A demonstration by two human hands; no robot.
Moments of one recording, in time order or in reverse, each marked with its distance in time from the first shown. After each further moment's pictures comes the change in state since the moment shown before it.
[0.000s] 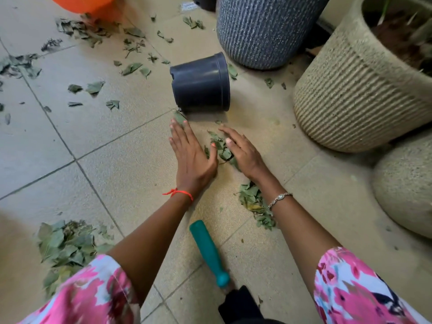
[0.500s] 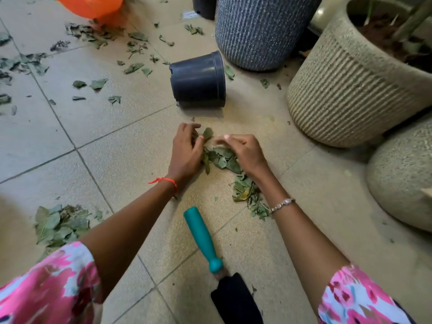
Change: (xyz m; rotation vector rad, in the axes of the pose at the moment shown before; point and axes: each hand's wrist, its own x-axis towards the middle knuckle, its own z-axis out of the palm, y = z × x) left_hand -0.004 -0.006 -0.014 -0.343 0.014 0.087; right_hand -0.039 -0.027 -0.013 0.263 0.116 0.034
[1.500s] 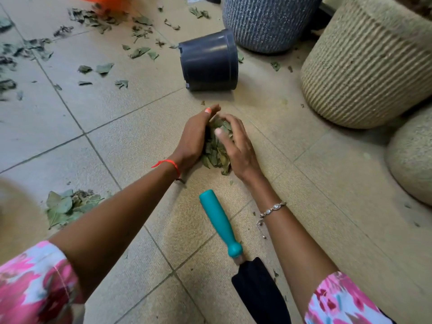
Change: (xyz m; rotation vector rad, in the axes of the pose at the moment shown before) left_hand 0.004 -0.013 -0.011 -0.339 -0.300 -0.022; right_hand -0.015 0.014 0.058 0.028 0.104 -0.155
